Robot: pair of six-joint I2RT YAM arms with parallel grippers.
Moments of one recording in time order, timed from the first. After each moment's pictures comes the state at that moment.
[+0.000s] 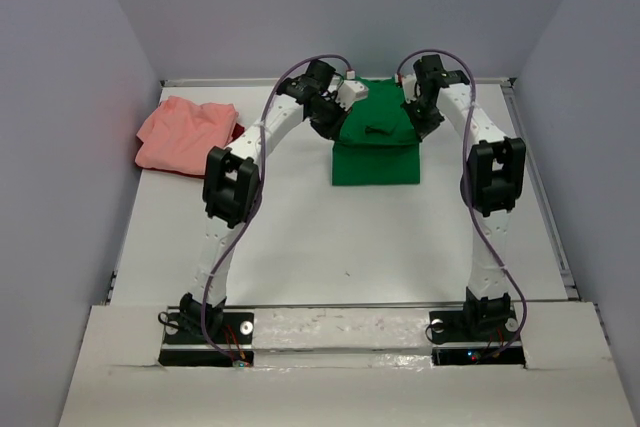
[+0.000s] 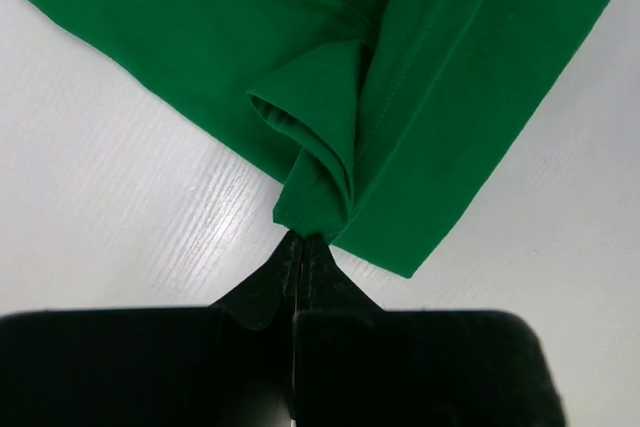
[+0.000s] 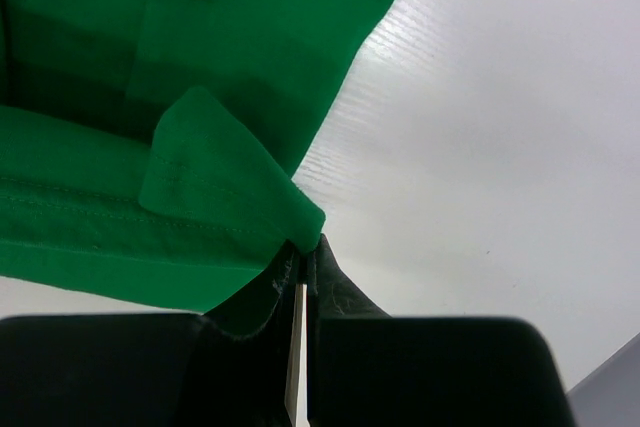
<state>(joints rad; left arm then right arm) -0.51 2.30 2.21 -0.88 0.36 0.33 0.17 2.25 2.11 -1.03 0.04 -0.29</state>
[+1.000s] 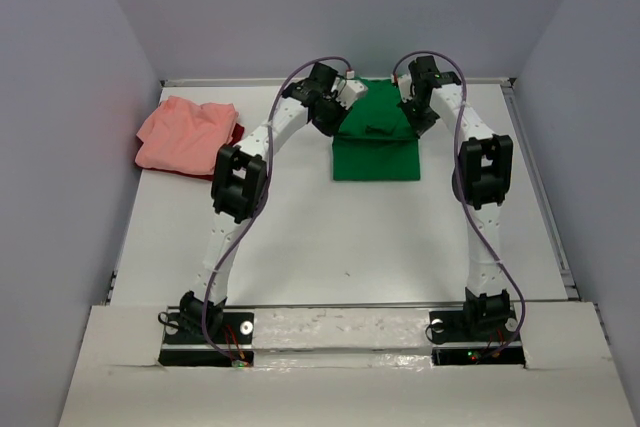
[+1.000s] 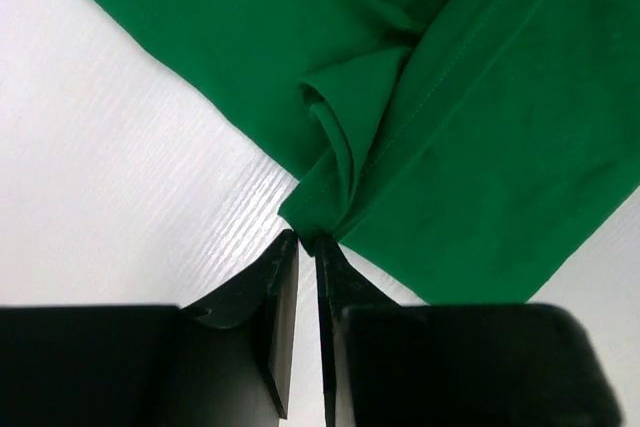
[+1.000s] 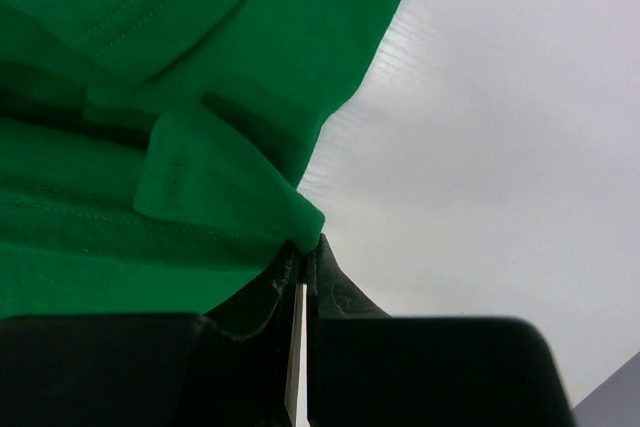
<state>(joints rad) -0.50 2.41 2.27 -0.77 0.24 0.32 0.17 2.40 2.25 -1.01 0.08 -0.32</state>
